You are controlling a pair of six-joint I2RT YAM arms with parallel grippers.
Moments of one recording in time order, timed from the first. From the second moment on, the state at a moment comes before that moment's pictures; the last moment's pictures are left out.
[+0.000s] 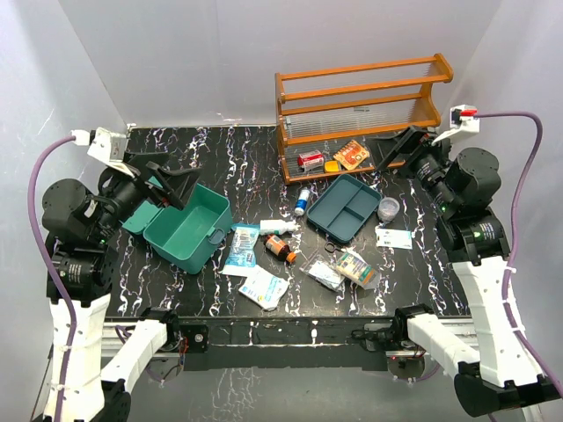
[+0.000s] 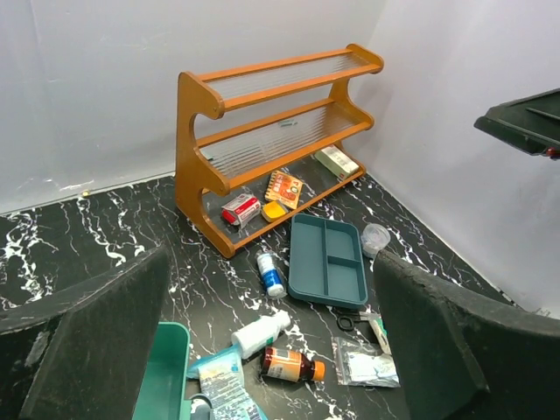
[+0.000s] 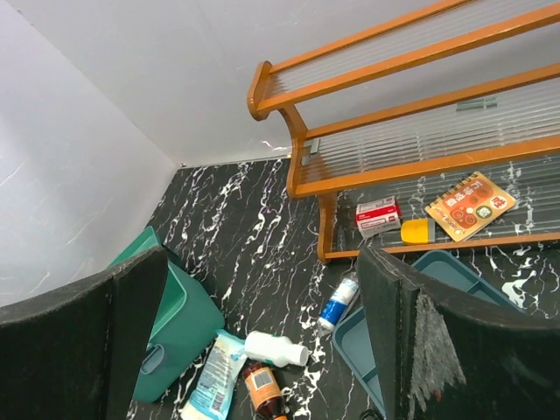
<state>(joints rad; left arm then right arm) -0.11 0.77 1.32 -0.47 0.49 -0.26 0.15 0.88 1.25 -0.35 -0.18 0.46</state>
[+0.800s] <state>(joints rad) -0.14 1.05 1.02 -0.62 0.06 -0.51 0.16 1.12 1.08 -0.31 -0.37 0.57</state>
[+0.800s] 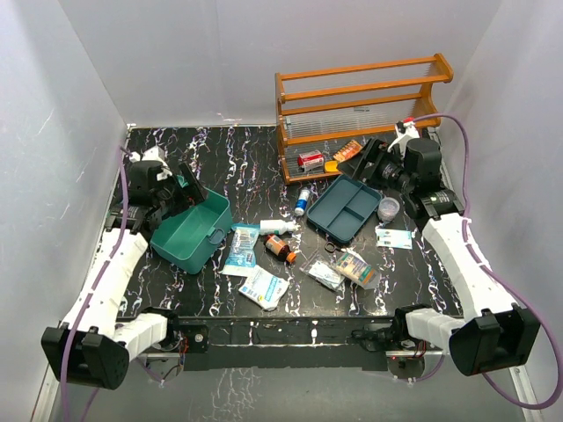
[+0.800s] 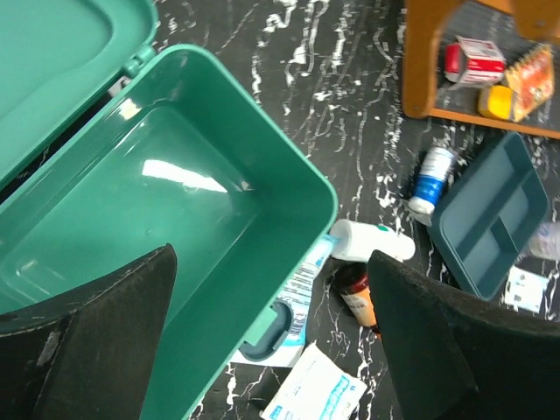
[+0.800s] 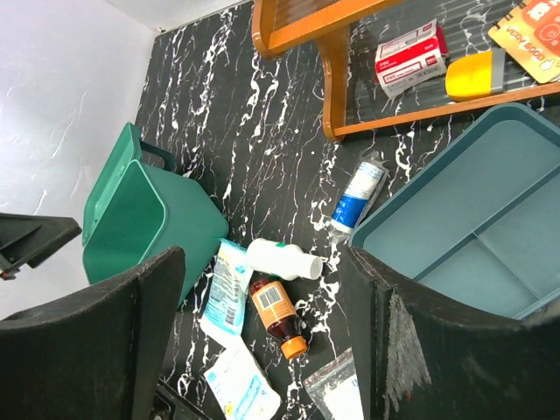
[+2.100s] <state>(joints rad) -0.19 1.60 1.10 -0.34 0.28 -0.46 0.47 1.36 0.96 -0.20 -0.22 0.55</state>
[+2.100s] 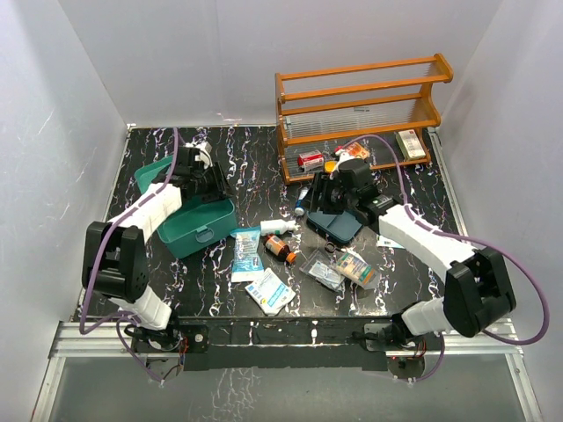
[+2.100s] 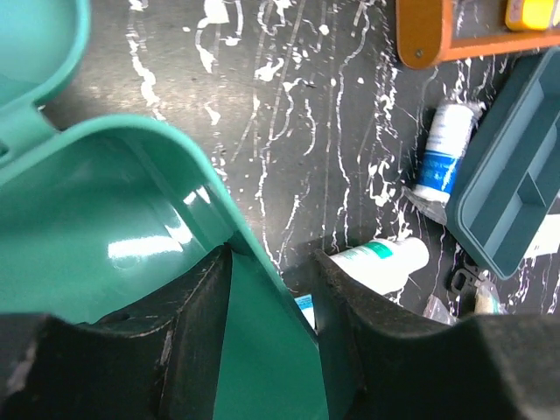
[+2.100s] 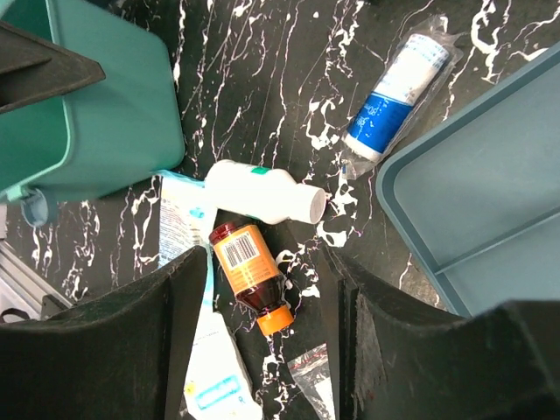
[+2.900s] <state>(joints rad) -0.23 1.62 1.18 -0.41 0.26 -0.38 0.69 1.56 0.94 -0.19 -0.19 0.40</state>
